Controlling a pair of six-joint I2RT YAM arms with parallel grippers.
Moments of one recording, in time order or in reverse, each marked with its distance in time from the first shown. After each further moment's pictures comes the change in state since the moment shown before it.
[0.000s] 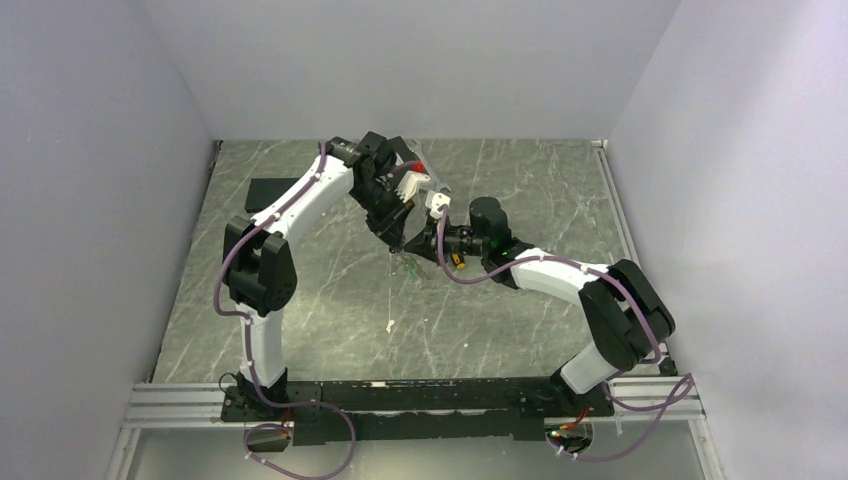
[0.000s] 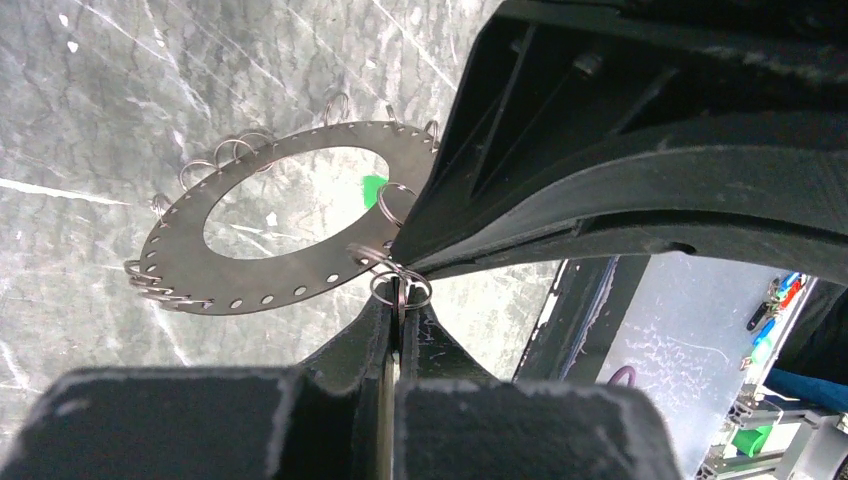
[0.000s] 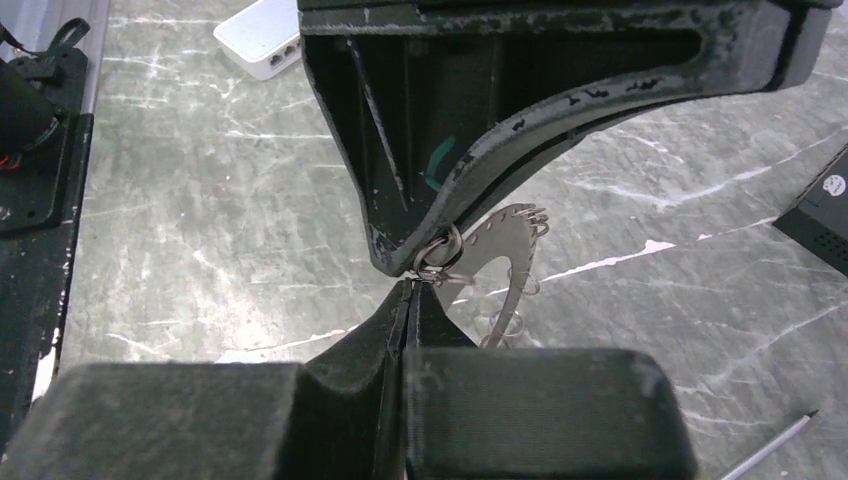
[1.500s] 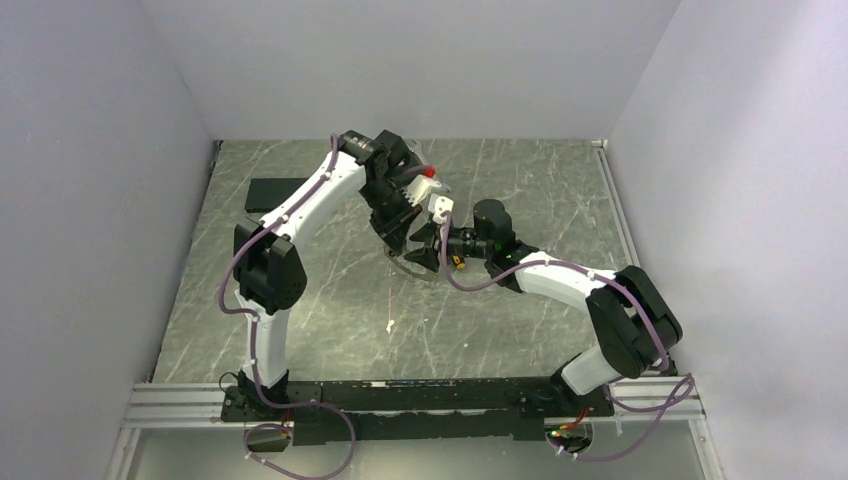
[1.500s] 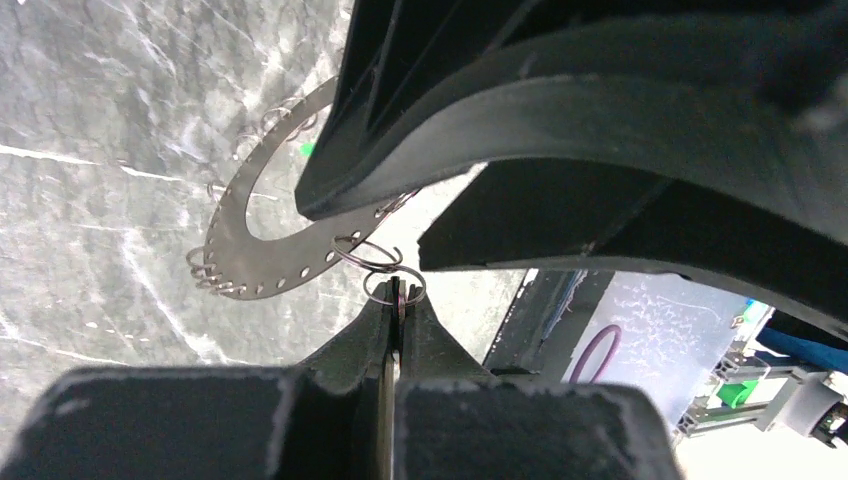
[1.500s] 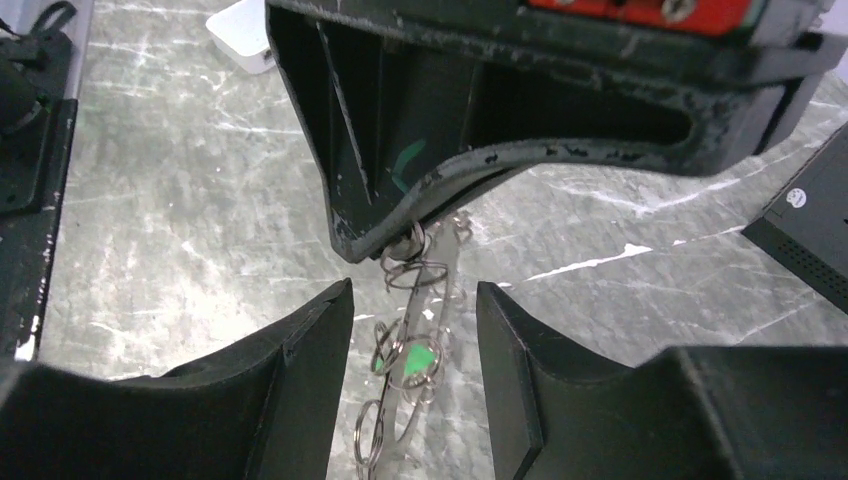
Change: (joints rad) left arm -0.066 0.047 0.152 -0.172 -0.103 0.002; right arm 0.001 -0.046 -0.028 0.001 0.012 -0.047
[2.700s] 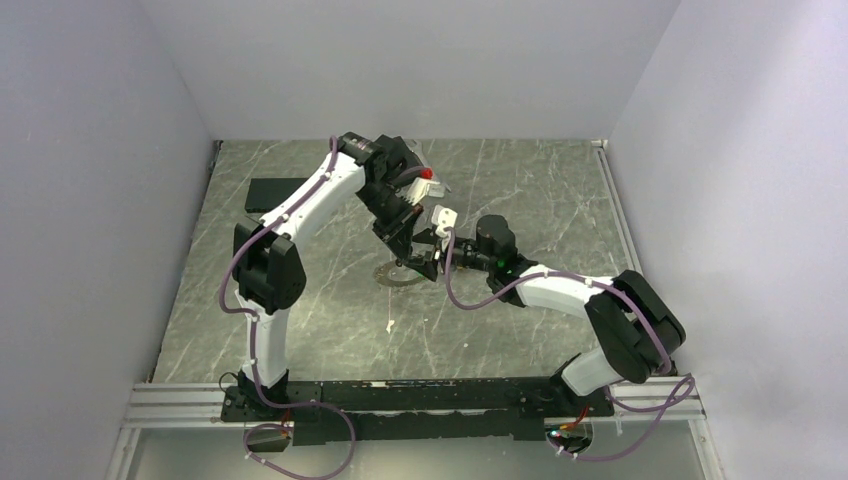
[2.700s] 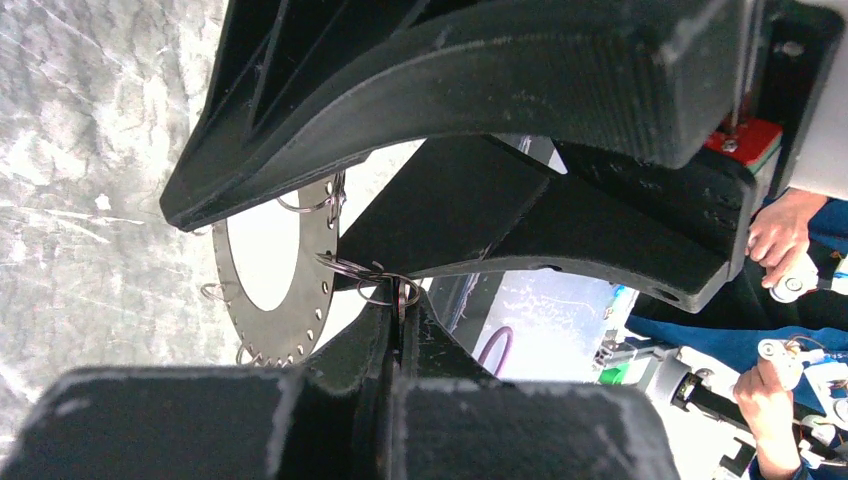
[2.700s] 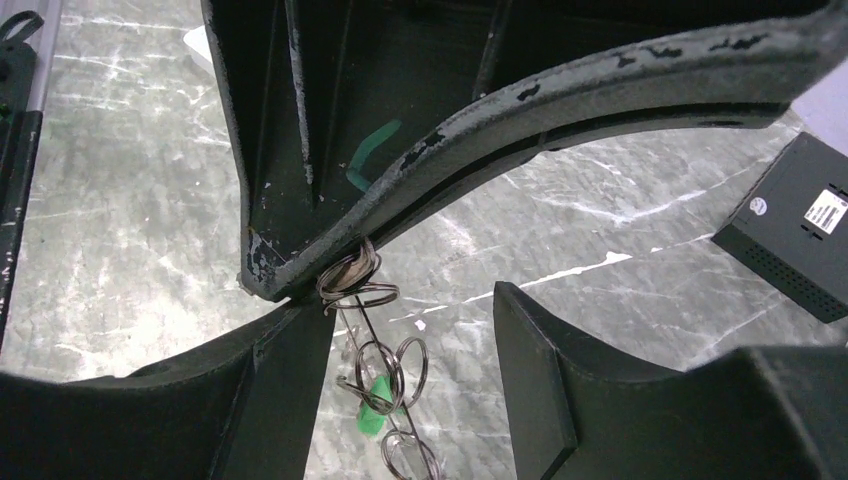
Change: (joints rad) left arm 0.007 0.001 -0.027 -0.056 0.201 -0.089; right arm 0.039 -0.026 -0.119 0.189 0.085 -0.004
